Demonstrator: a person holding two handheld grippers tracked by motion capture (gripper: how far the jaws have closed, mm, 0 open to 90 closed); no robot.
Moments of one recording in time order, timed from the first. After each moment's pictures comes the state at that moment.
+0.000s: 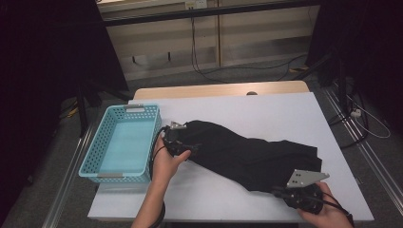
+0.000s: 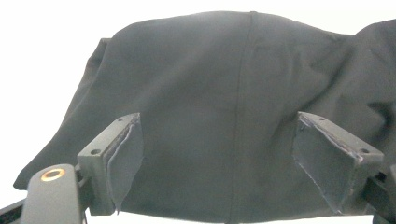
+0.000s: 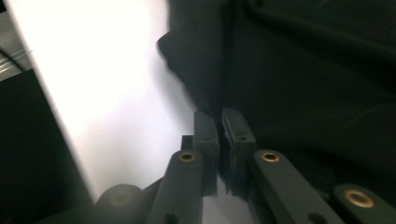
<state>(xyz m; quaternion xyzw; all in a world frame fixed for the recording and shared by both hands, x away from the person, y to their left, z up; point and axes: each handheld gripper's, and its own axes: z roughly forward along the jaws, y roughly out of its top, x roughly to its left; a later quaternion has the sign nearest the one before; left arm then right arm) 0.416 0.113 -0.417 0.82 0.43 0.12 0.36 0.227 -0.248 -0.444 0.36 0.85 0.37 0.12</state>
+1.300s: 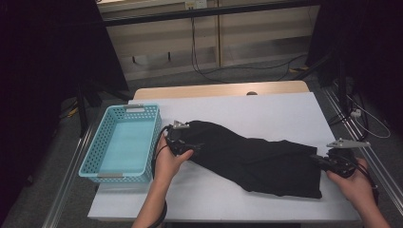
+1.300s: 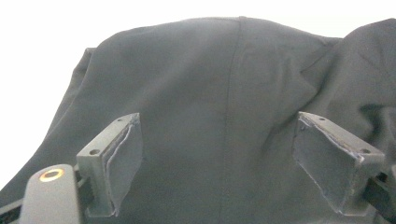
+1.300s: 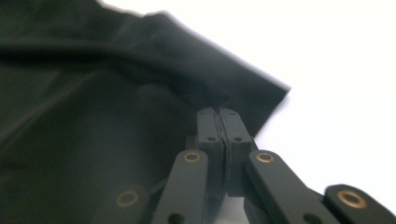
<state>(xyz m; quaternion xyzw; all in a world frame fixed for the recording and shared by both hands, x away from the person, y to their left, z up) 0.418 0.107 -0.417 0.82 0.42 0.11 0.37 0.298 -0.367 -0.444 0.57 0.73 0.32 0.22</state>
